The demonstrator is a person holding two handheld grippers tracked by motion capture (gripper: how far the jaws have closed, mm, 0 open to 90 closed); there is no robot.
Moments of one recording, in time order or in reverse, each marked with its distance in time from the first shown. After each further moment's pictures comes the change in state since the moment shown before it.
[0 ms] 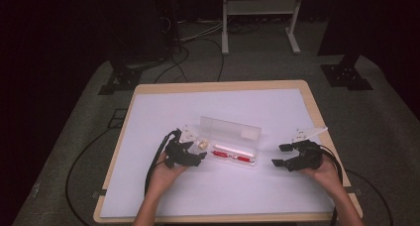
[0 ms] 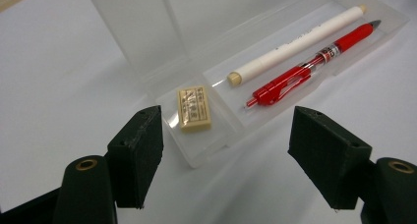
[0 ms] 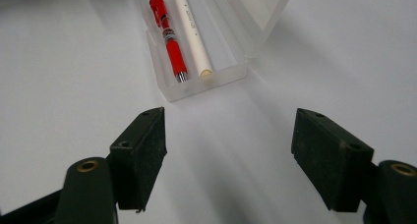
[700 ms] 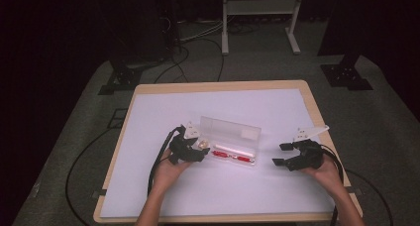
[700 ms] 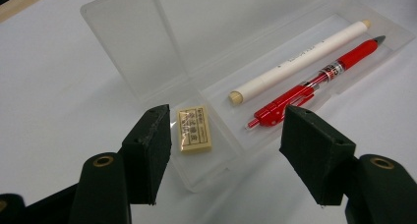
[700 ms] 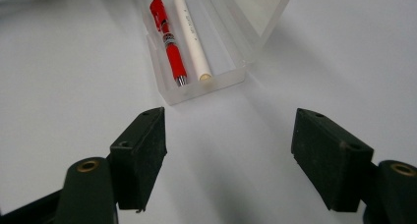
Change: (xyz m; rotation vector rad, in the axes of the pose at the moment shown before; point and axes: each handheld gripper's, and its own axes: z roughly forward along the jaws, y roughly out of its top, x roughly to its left) left arm 0.000 0.015 0.009 -0.006 0.001 0.003; right arm 0.000 0.002 -0.004 -0.011 -0.004 -0.004
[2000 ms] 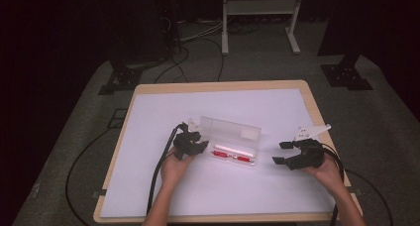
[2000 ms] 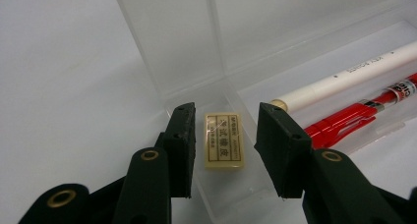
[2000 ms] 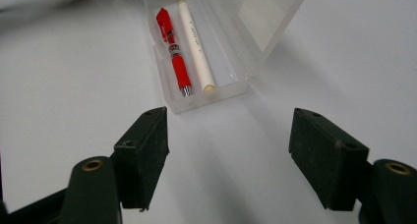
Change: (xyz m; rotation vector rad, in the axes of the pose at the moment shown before) left arm 0.013 -0.001 0.030 0.041 0.063 -0.121; right arm 0.003 0.006 -0.006 -0.021 0.000 -0.024
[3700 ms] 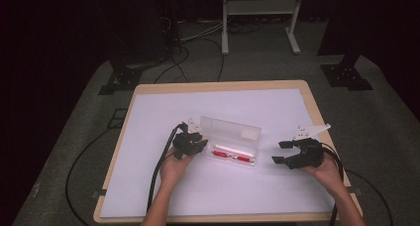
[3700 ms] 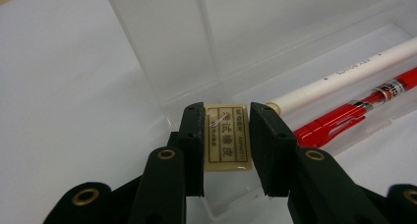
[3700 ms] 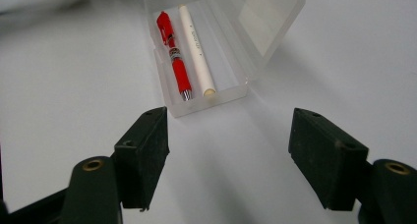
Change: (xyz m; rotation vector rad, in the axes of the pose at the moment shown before) left arm -0.003 0.001 -0.005 -0.025 0.004 0.020; right arm 0.000 0.002 0.000 -0.005 0.000 0.001
